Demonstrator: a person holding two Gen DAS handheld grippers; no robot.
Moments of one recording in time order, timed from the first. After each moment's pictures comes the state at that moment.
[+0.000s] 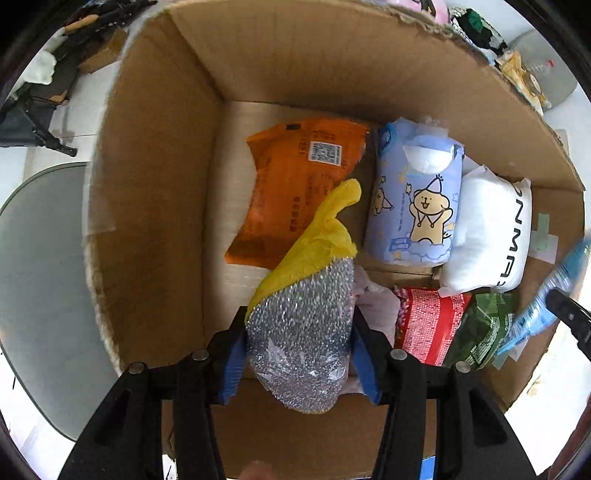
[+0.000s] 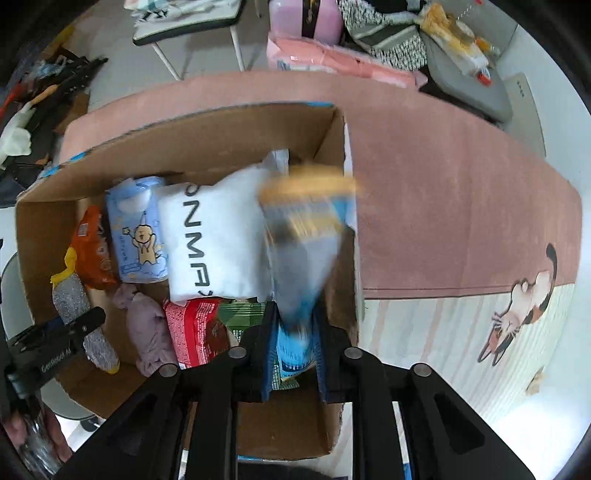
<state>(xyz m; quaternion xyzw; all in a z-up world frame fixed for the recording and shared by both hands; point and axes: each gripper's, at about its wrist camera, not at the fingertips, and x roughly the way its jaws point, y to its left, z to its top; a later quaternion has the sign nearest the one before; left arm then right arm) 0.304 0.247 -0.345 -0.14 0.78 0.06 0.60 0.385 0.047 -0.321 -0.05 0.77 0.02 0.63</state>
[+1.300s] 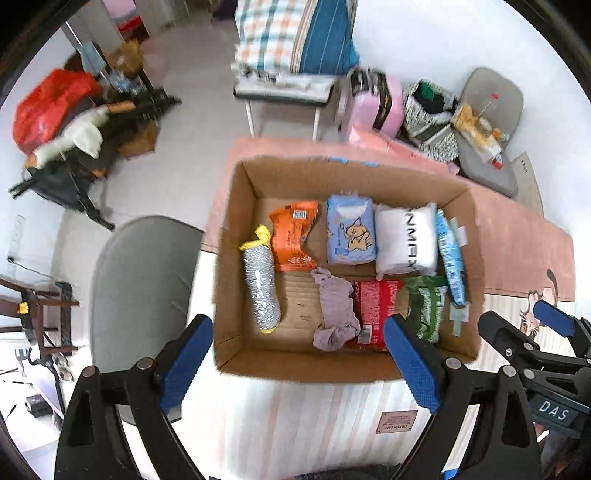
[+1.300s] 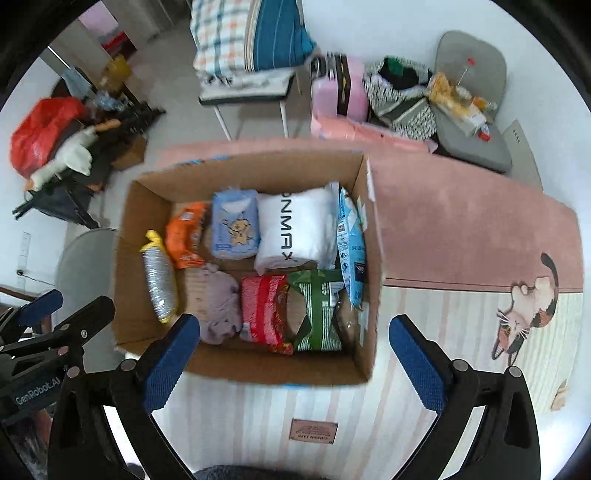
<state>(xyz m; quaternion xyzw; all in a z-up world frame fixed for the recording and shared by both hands) 0.227 0.212 -0.170 -0.07 0.63 0.09 0.77 0.269 0.050 -0.187 -0.01 0.64 0.10 0.76</state>
